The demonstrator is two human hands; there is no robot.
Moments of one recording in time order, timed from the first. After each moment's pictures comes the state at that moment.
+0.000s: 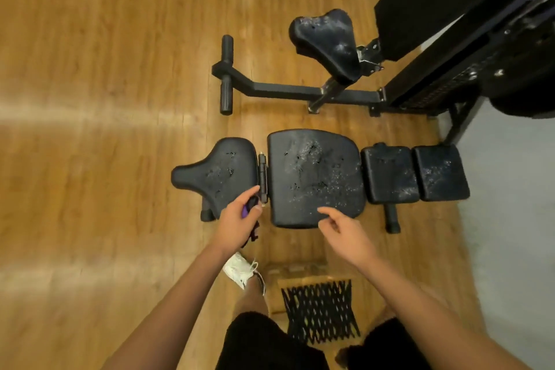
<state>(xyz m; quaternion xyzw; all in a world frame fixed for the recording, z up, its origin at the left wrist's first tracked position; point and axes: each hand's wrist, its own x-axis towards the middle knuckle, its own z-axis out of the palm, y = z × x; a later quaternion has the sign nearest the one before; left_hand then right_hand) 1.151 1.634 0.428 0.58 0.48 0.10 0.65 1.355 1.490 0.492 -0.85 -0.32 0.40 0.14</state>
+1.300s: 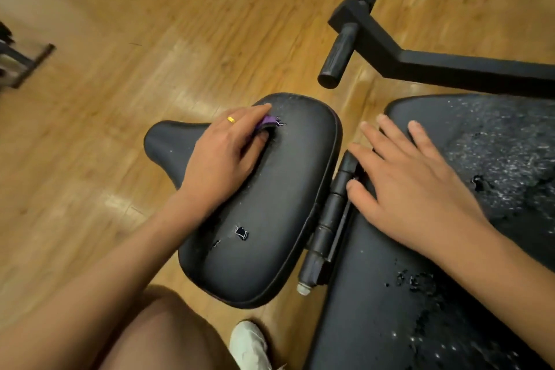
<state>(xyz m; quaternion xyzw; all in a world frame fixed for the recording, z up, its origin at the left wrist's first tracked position) 1.196 1.788 0.069 0.84 0.51 0.20 -0.01 1.457 1.727 0.051 -0.60 -0.80 0.04 0.02</state>
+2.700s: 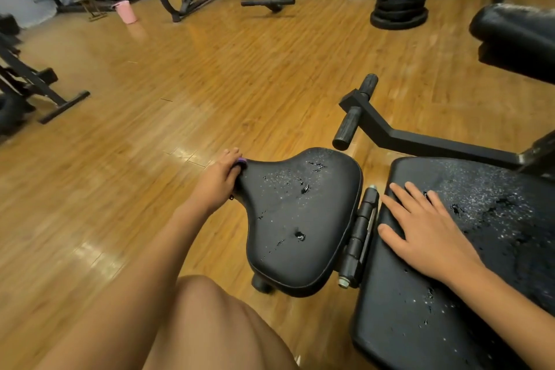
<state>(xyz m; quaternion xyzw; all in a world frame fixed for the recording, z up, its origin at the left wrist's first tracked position) 1.074 1.775 0.109 0.74 0.63 0.20 0.13 1.457 1.671 0.066 -0.65 -0.76 0.05 0.01</state>
